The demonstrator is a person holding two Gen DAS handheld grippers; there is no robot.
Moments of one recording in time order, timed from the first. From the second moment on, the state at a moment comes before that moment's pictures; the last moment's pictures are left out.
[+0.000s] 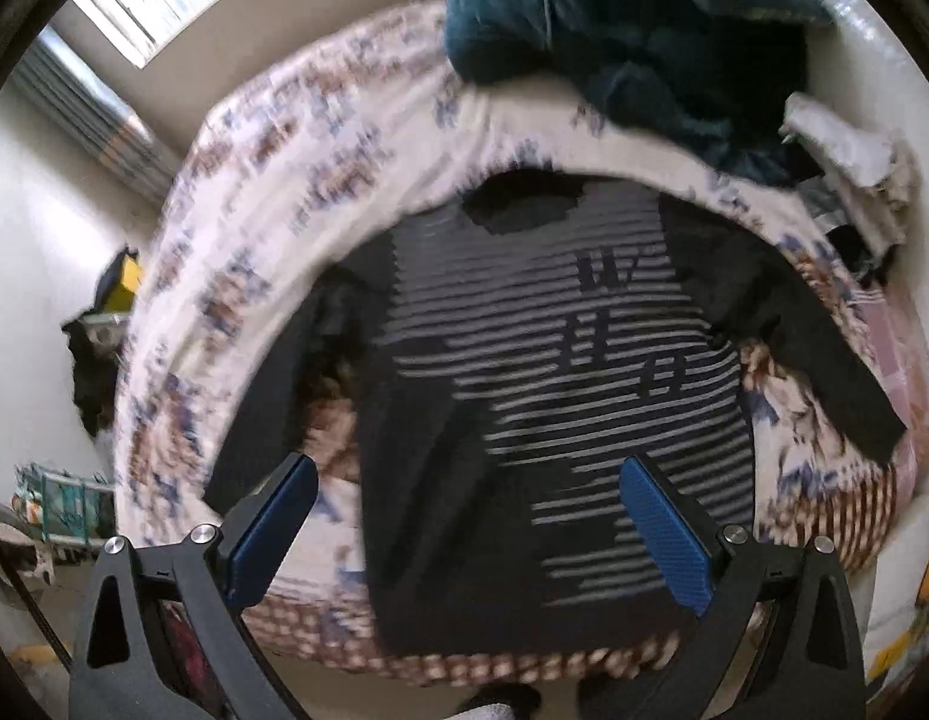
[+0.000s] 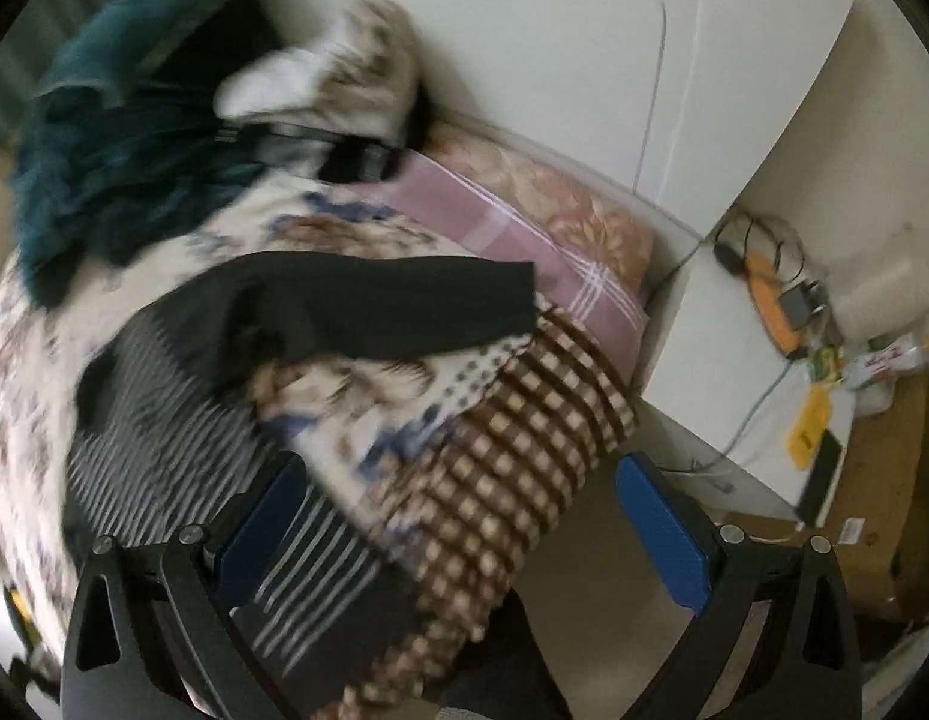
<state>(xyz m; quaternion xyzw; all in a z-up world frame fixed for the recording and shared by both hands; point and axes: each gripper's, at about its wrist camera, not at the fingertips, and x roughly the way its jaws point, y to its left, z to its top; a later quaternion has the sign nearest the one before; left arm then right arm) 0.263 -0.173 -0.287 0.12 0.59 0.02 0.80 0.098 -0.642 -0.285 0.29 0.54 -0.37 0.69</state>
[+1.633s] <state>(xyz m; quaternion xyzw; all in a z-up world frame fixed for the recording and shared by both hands) 0.409 0.173 -0.508 -0.07 0.60 0.29 0.75 0.550 -0.131 -0.488 0.14 0.57 -0.02 0.81</state>
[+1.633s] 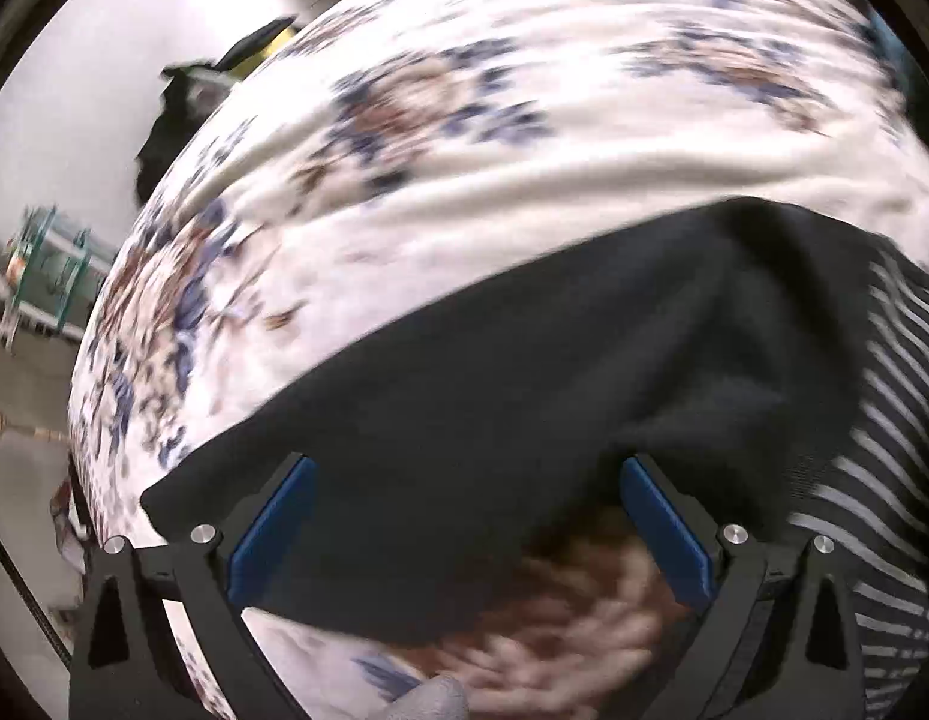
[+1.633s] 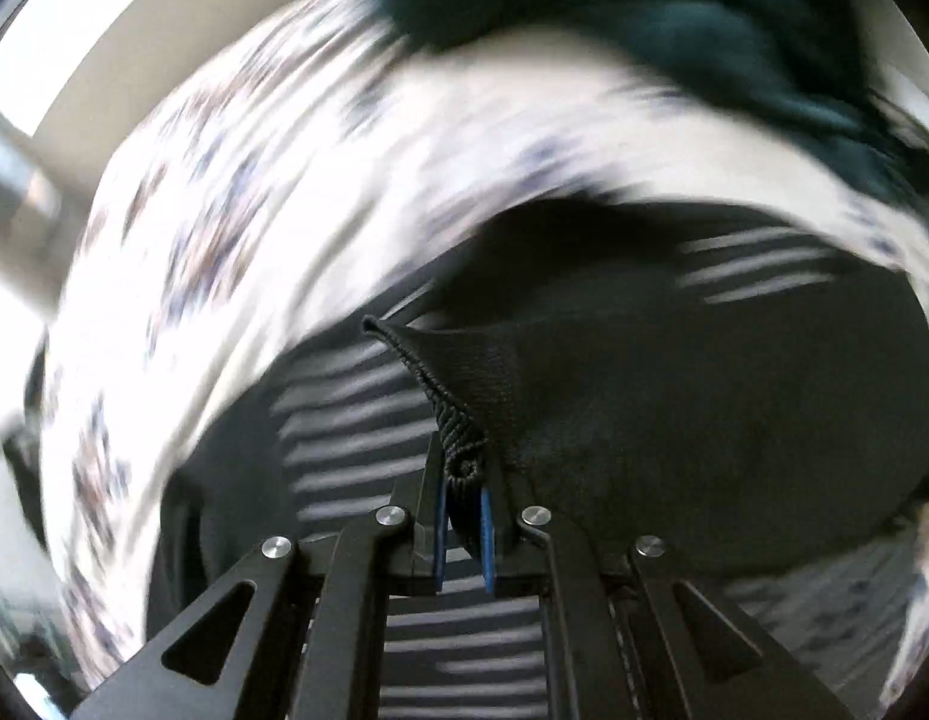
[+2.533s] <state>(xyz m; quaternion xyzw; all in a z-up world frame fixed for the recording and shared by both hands) 0.194 0.309 -0.539 -0.52 0.51 0.32 0.60 0.386 -0.185 -0.476 0.08 0.67 -0.06 0.74</state>
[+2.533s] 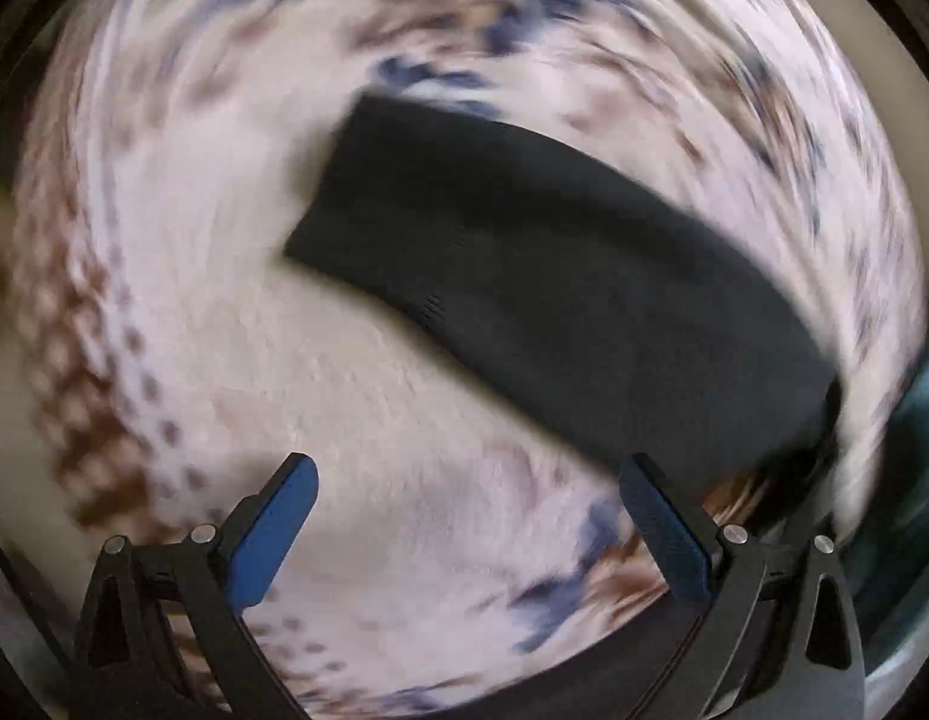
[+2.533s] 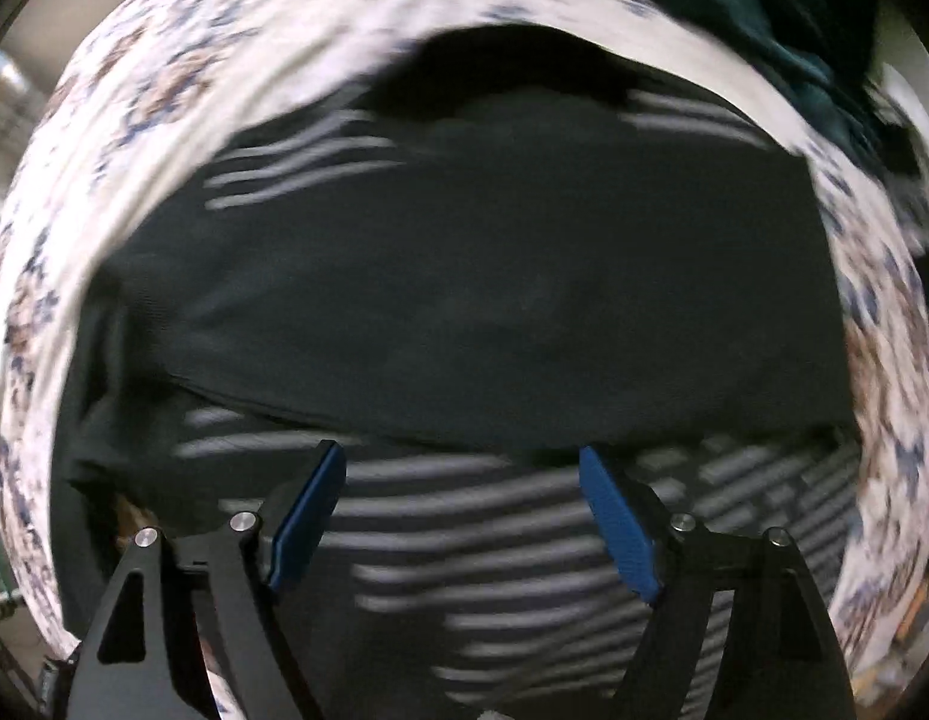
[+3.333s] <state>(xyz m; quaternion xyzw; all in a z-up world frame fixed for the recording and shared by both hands) 0.410 0.207 -0.374 -0.21 0.39 0.18 0.88 0.323 -0.335 -0.500 0.14 0.70 -0.15 0.69</state>
